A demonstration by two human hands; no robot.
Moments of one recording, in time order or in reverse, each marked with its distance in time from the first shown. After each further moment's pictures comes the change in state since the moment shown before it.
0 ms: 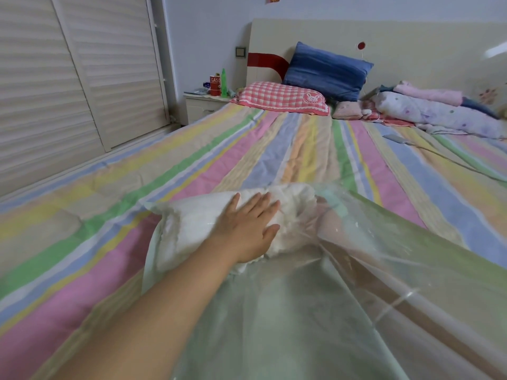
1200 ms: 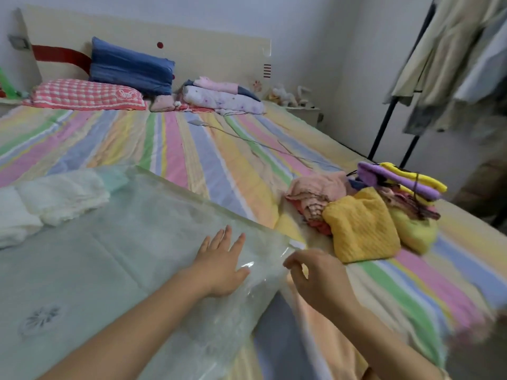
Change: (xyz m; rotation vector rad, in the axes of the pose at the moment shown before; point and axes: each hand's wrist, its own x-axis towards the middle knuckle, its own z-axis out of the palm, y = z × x) left_hand -0.182 0.399 -0.065 -0.095 -0.314 0.421; right_hand -0.266 0.274 -0.456 -0.216 -0.027 -0.147
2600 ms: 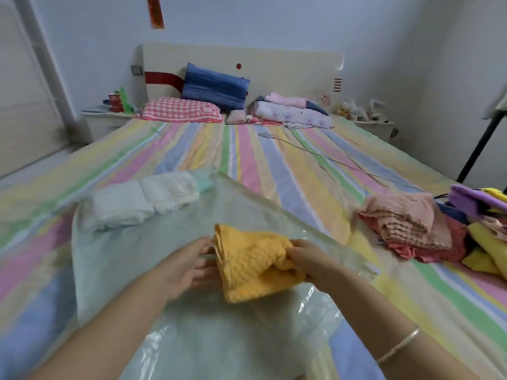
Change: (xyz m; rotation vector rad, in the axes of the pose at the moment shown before) left_hand -0.115 -0.134 -0.021 -1.669 0.125 -0.622; right_hand 0.072 -0.134 0.045 0.729 -0.697 0.577
